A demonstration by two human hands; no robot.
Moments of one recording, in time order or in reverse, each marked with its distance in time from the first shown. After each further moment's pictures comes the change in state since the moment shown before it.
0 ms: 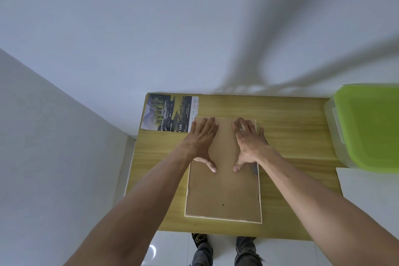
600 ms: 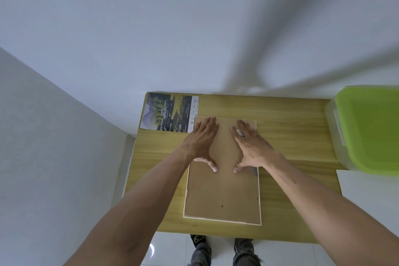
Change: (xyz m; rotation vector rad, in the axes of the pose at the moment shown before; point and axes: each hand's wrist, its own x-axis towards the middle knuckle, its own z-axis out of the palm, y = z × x) left_hand 0.005 0.001 0.002 -0.028 0.037 0.039; right_hand -0.002 0.015 0.013 0.033 0.094 -0.195
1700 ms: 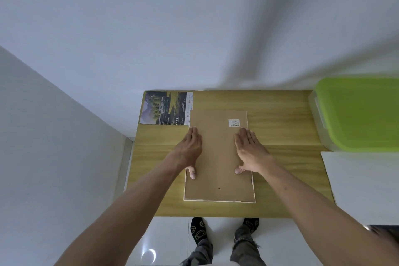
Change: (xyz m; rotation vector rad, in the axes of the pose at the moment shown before) left_hand -0.059 0.017 0.021 0.084 -0.120 -0.046; right_hand -0.050 -0.011 0.037 -0.194 -0.038 0.066
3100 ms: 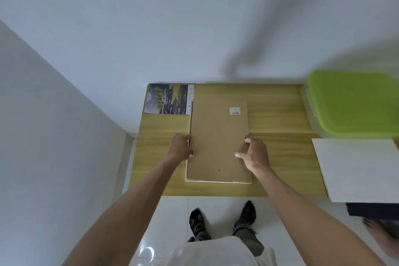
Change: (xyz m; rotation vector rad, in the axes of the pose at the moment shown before) left_hand -0.050 0.009 0.030 -0.946 0.245 -0.429; right_hand -0.053 -0.028 0.039 0.935 0.360 0.499
